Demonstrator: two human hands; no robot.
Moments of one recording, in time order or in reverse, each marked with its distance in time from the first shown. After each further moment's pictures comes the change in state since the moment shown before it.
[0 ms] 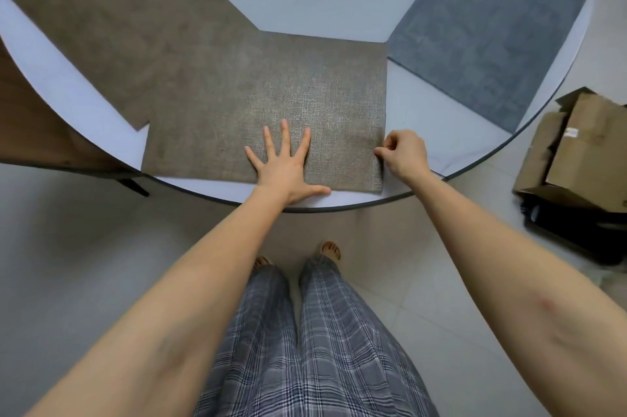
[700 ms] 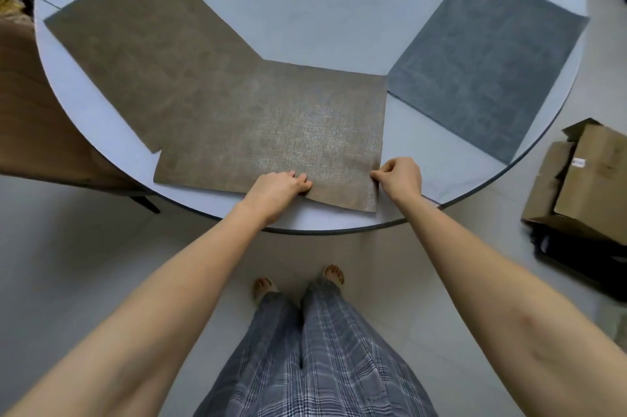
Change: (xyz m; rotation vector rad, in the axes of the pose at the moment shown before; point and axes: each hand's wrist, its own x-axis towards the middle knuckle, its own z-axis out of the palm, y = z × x) left_hand -0.008 -0.019 -0.027 0.305 0.067 0.343; right_hand 0.002 -0.008 -0.001 0.124 0.009 0.160
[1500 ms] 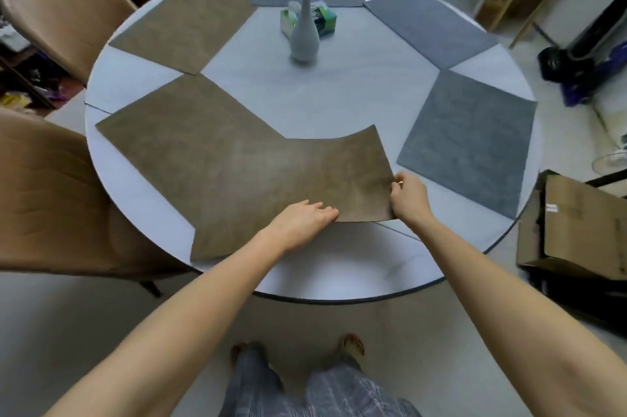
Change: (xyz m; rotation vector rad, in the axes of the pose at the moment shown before) left_hand -0.016 -0.084 -0.074 0.058 0.184 0.264; right_hand -0.024 -0.128 -0.010 0.135 0.232 -0.110
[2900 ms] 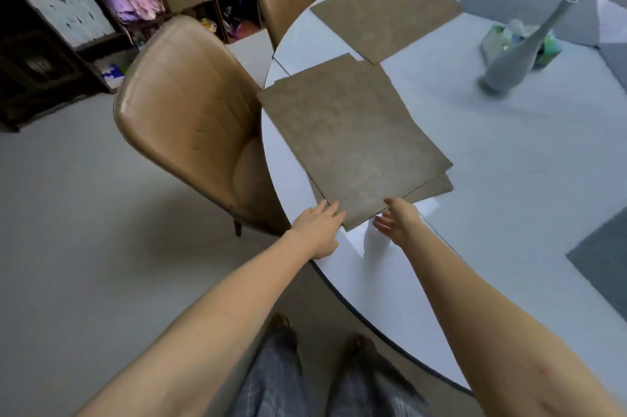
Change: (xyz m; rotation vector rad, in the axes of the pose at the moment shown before) left_hand -0.129 -0.129 0.055 -0.340 -0.236 -0.667; right_hand -0.037 -0.166 0.214 0.531 -0.560 0.501
